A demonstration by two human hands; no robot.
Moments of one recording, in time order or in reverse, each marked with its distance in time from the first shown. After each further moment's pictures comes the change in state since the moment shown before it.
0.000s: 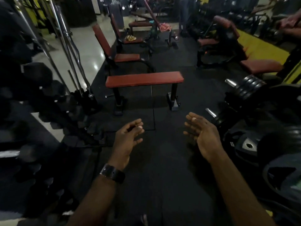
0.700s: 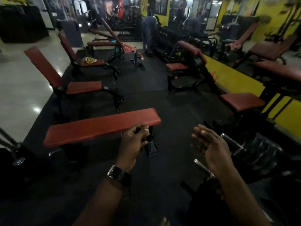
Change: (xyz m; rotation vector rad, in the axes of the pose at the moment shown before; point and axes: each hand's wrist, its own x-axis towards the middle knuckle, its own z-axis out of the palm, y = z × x) left_hand 0.586 0.109 0.257 -0.069 -0.267 0.009; right_hand 0.551 -0.109 0.004 0.025 0.298 -0.117
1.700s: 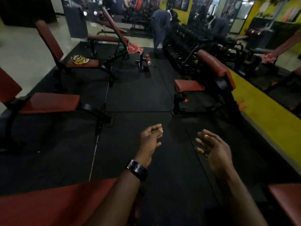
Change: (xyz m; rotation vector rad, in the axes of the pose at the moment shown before) left_hand 0.822 -0.007 0.293 -0.055 0.065 -0.100; right_hand 0.866 -0.053 0.104 -0.146 0.031 0.070
